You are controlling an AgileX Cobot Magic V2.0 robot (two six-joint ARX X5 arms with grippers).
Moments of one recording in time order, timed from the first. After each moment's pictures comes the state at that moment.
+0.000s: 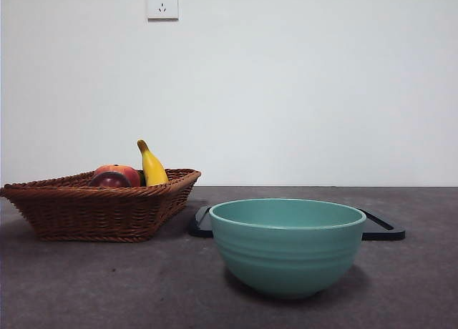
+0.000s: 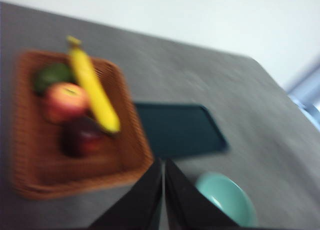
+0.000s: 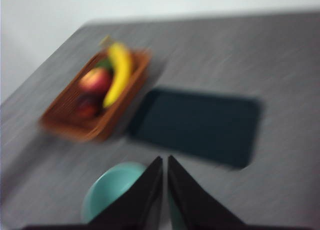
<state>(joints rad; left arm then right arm) 0.06 0.59 0.84 -0.67 0.68 -0.18 0.04 0.62 0.96 -0.84 -0.54 0.11</state>
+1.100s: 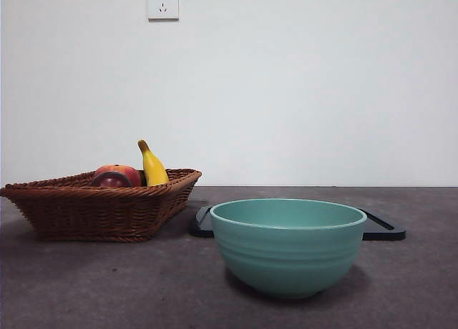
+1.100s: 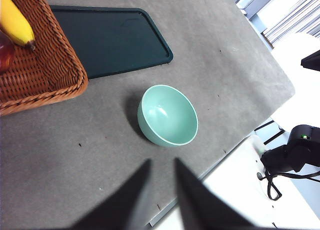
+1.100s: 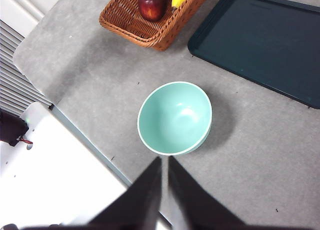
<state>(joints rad) -0.01 0.68 0.92 -1.05 0.84 0.07 0.16 0.74 1.02 -1.12 -0.66 -0.08</state>
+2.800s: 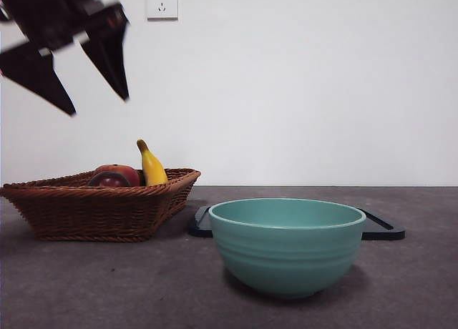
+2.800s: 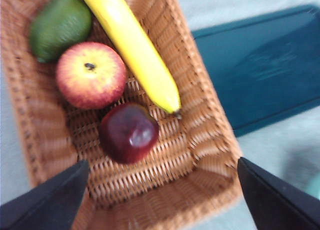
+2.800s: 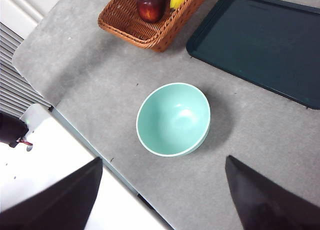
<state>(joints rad) -0.29 1.50 1.29 -0.72 0.17 0.01 0.16 0.74 1.02 -1.12 -0.66 -0.07</state>
